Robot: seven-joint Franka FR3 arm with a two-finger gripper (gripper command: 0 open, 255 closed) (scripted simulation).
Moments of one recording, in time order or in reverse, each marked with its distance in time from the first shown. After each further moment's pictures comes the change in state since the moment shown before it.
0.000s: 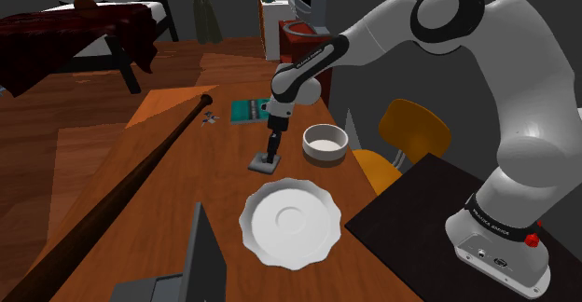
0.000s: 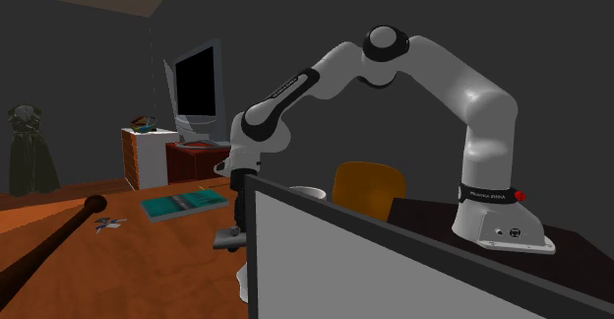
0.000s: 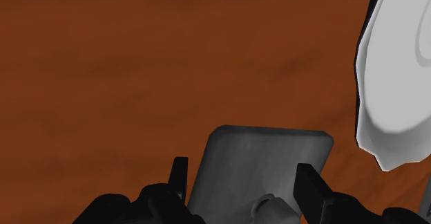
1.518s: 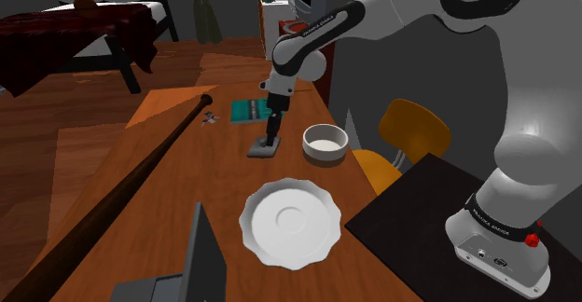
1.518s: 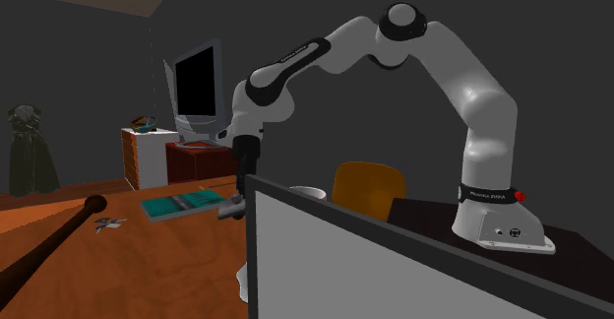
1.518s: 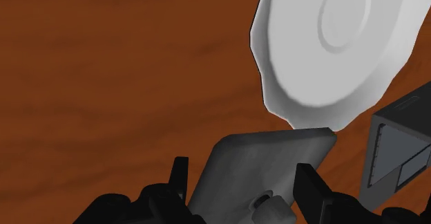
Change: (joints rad) arm -0.060 -0.199 0.074 -0.081 0.062 -0.102 0.038
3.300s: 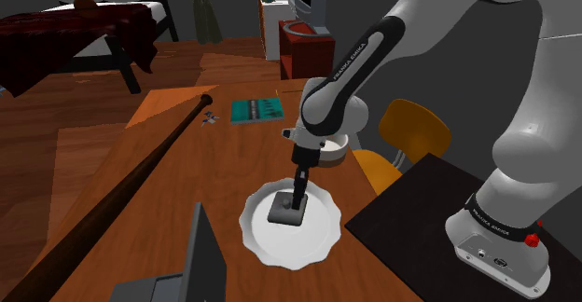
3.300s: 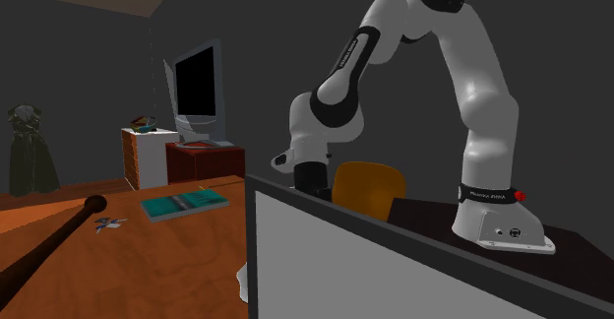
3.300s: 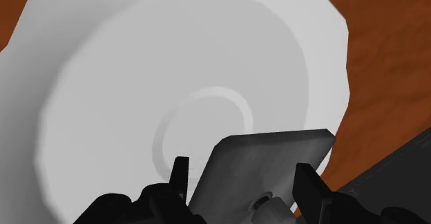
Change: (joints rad) arm -0.051 -0.277 0.254 -0.672 0.333 0.457 -0.087
